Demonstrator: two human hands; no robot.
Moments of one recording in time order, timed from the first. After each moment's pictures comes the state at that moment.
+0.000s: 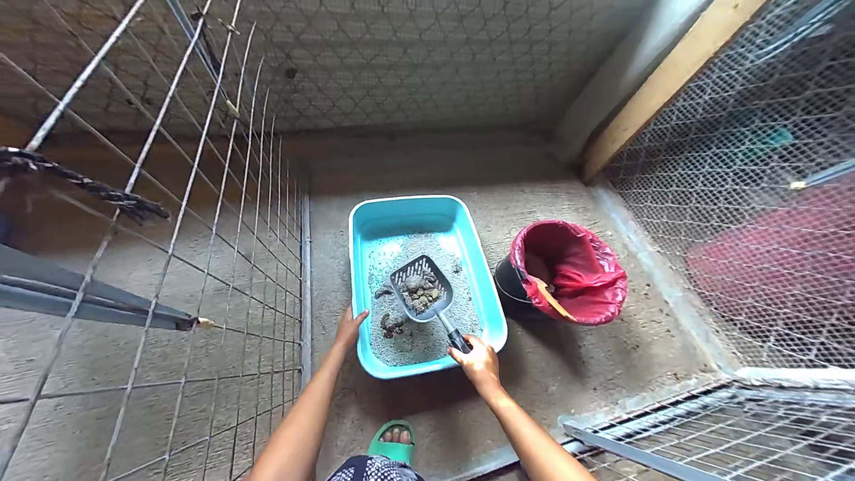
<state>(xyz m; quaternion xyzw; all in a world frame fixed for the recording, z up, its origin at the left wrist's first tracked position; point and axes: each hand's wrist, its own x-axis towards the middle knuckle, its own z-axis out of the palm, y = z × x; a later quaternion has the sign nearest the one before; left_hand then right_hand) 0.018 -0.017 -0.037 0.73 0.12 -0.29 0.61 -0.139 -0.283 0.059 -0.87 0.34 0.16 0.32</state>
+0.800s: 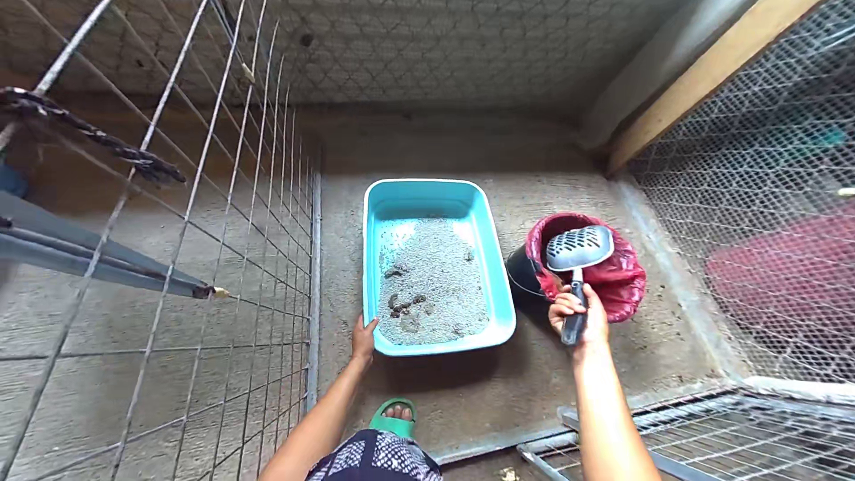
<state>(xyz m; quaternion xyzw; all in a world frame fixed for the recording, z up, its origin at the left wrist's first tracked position) -0.055 -0.035 -0.046 0.64 0.26 -0.17 0.70 -0.121 -0.413 0.148 -0.20 0.33 -0.17 0.91</state>
